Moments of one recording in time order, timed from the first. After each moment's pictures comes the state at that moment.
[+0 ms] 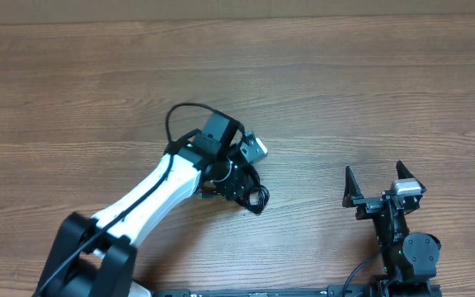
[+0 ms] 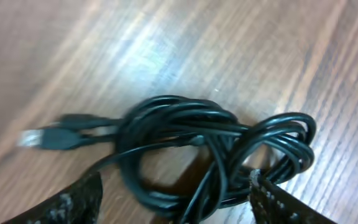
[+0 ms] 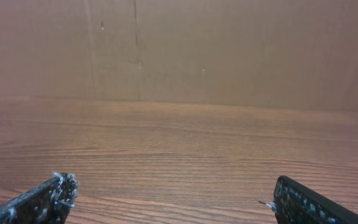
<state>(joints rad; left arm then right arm) -0.53 1.61 1.00 -0.59 0.21 0.39 0.04 0.01 0.02 -0.03 -0.05 -0.01</state>
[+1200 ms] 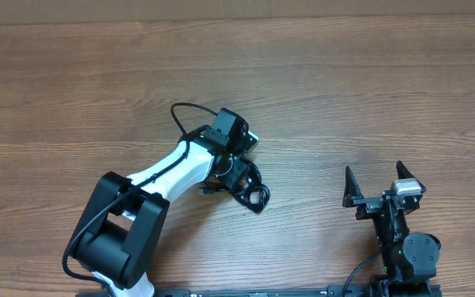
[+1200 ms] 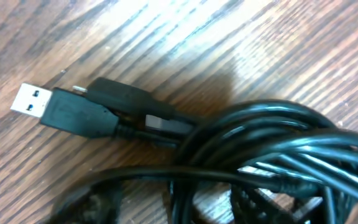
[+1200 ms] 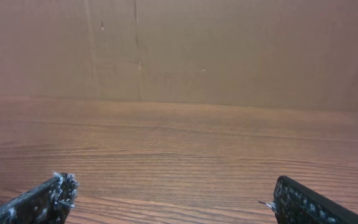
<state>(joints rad) -0.52 1.84 1.05 -0.51 0.10 0.16 0.04 0.01 0.02 -0.03 -0.05 -0.01</state>
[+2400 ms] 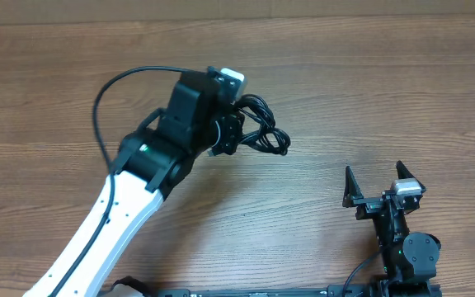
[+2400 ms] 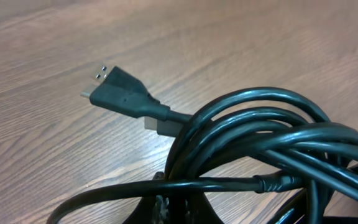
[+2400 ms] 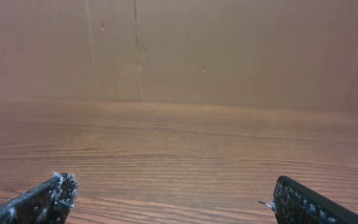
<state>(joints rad) -0.52 1.34 1.31 -0.69 0.08 -0.16 0.04 0.01 0.02 -0.03 -0.05 -0.01</state>
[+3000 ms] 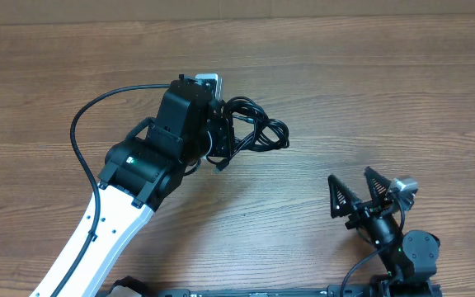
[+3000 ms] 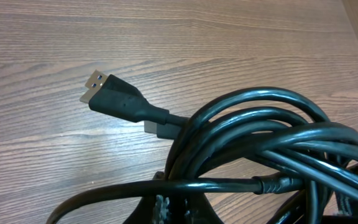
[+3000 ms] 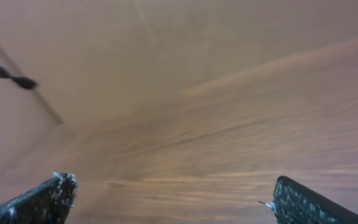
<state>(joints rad) -0.52 1.29 1.31 -0.79 0.07 -0.47 0.04 0.02 0.06 -0.15 -0.34 0.43</state>
